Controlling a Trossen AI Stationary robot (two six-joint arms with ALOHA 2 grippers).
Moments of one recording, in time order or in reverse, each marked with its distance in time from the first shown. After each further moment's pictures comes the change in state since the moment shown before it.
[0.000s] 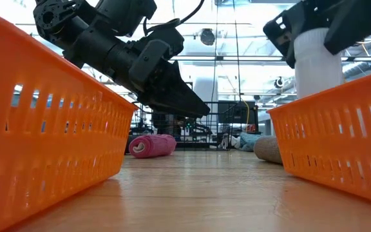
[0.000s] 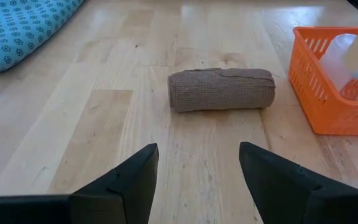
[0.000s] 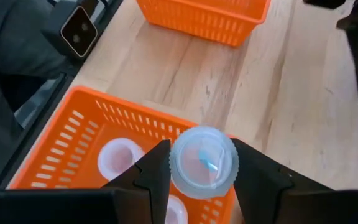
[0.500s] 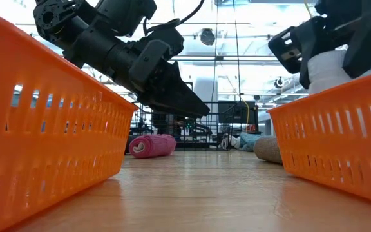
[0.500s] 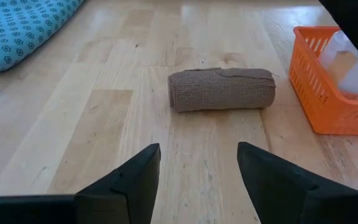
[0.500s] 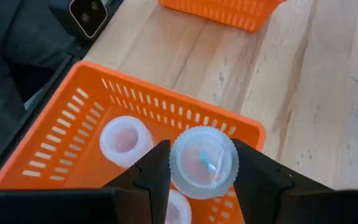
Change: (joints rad) left arm 0.000 0.000 0.000 0.000 0.000 0.000; right arm -0.004 0.000 -0.095 0.106 -0.052 -0.026
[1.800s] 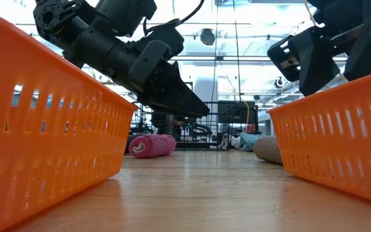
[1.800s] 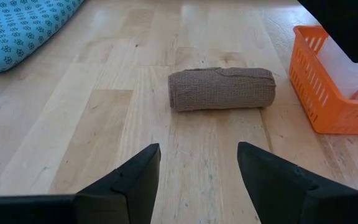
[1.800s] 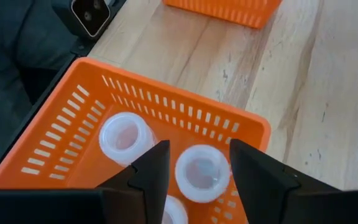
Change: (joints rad) left arm 0.000 0.000 0.000 0.000 0.000 0.004; right arm -0.018 0.000 -0.041 0.064 -0.045 0.000
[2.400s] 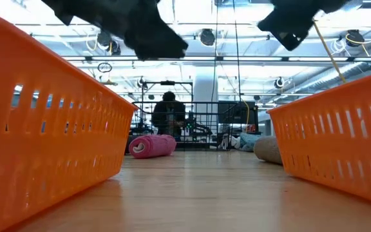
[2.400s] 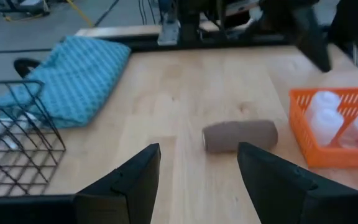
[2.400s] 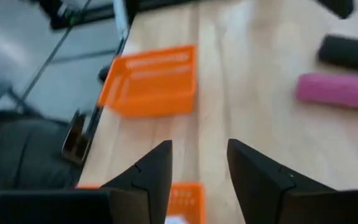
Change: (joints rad) left arm 0.049 -0.362 0.000 -0.271 -0.010 0.100; right arm -0.052 -0.218 0.000 0.012 0.186 0.295
